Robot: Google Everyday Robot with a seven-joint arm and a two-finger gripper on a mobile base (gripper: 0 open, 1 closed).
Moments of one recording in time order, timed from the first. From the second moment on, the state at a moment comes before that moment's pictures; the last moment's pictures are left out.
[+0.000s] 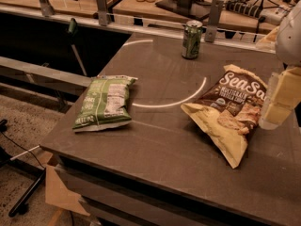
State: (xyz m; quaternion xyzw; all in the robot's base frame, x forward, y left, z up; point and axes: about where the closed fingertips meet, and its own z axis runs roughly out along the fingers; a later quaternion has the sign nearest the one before) arm 0.438 -0.217 0.976 -0.60 0.78 -0.03 0.16
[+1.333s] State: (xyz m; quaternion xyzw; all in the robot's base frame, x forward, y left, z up) arm 0.512 -0.308 0.993 -0.50 0.78 0.03 0.37
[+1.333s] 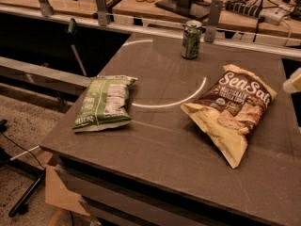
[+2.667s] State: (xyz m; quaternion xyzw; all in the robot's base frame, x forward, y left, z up) arm 0.564 -0.280 0.957 -0.46 0.79 0.03 0.41
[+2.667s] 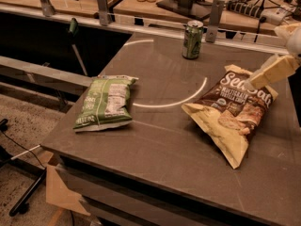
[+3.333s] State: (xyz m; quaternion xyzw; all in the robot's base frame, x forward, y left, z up) arm 0.633 -0.235 0.916 -0.38 0.80 0.06 0.47
